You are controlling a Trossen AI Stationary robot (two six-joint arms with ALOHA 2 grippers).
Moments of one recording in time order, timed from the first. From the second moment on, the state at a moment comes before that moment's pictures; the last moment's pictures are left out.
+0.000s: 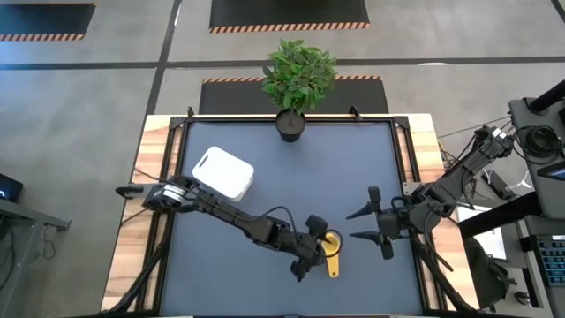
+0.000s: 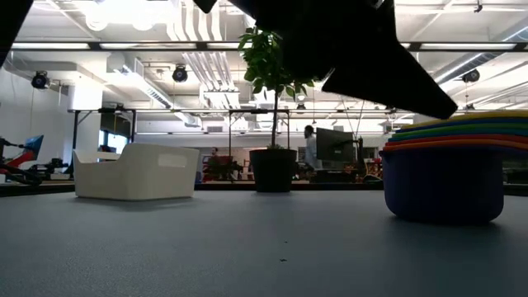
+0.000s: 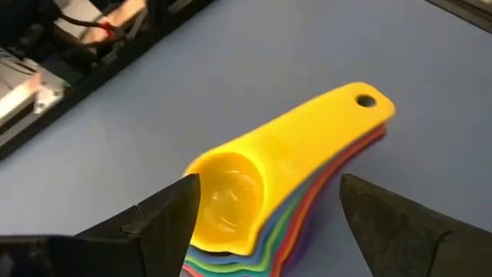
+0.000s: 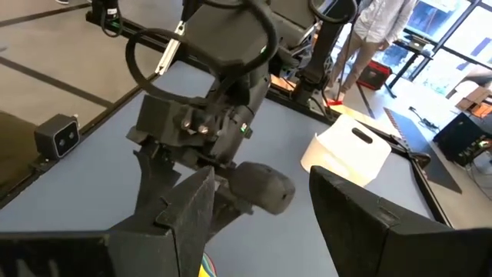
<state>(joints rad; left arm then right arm) -0.35 2.17 1.60 -0.07 -0.19 0.36 0.71 0.90 0.70 -0.12 0.53 -0.16</state>
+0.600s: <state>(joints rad) -0.32 2.23 1.60 -0.05 -0.12 0.36 0.71 0.90 0.70 -0.12 0.55 -0.16</state>
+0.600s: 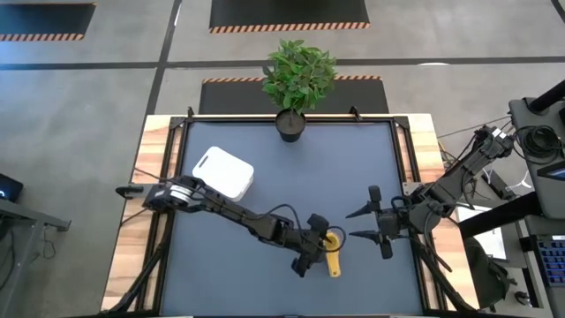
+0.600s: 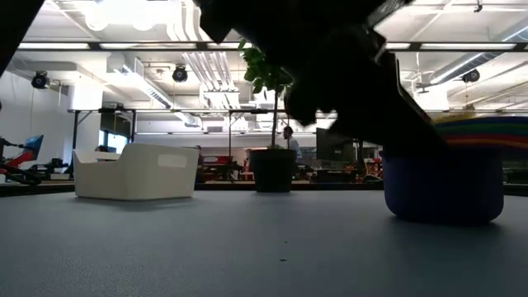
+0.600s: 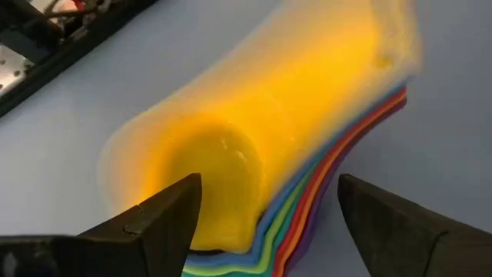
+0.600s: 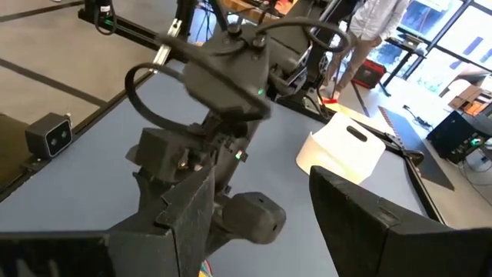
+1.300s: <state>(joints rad) -0.32 2.23 1.61 -0.08 -0.15 0.34 0.70 0.90 0.70 -0.13 0.55 -0.15</state>
